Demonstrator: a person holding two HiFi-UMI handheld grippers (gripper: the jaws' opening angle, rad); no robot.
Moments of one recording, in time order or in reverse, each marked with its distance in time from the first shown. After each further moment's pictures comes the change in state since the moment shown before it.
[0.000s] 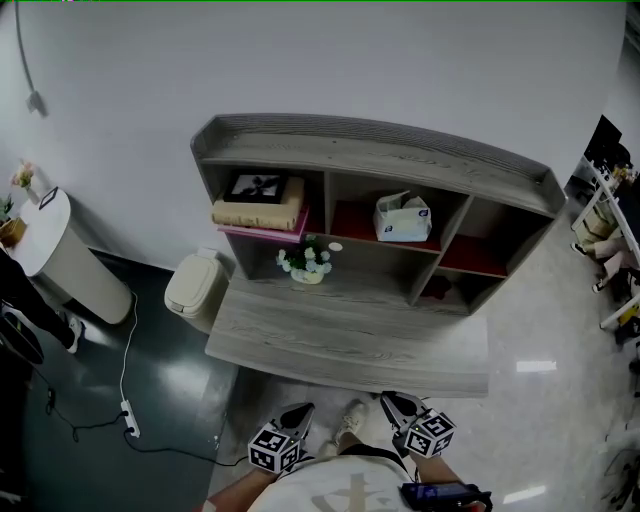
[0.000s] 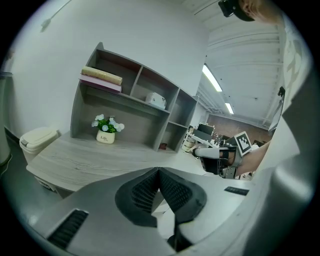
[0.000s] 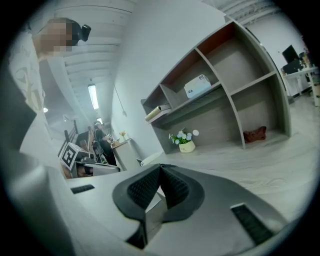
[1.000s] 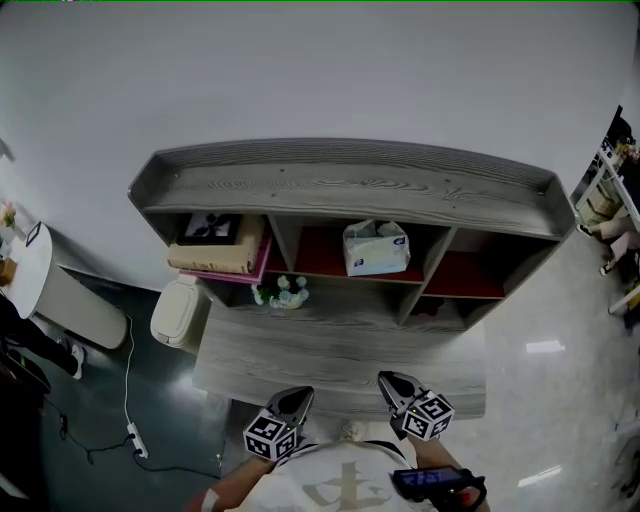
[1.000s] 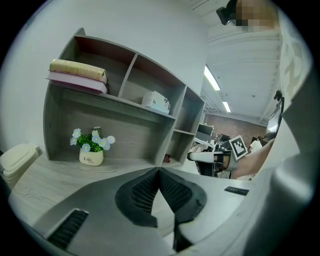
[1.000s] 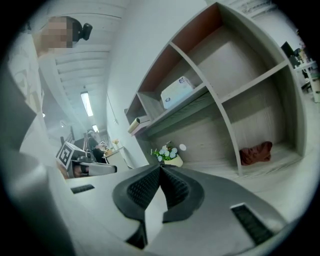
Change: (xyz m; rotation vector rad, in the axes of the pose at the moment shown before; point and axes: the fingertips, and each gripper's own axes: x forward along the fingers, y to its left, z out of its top) left arm 0.131 0.030 0.106 0.069 -0.015 -0.039; right arm 0.065 -0.127 0.087 0.031 -0.072 -0.010
